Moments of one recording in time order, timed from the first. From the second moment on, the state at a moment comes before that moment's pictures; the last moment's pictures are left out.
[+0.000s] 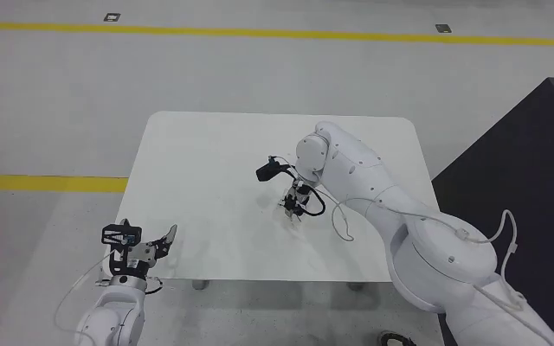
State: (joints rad) left arm 1.73 -1.15 -1.60 -1.80 1.33 0.00 0.00; right arm -0.14 -1.62 0.17 -0.38 -0.04 -0.43 1.39
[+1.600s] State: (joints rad) left arm 1.73 -1.15 -1.60 -1.80 1.33 0.00 0.00; right arm -0.18 -1.66 0.24 -0.29 -0.11 -0.43 1.27
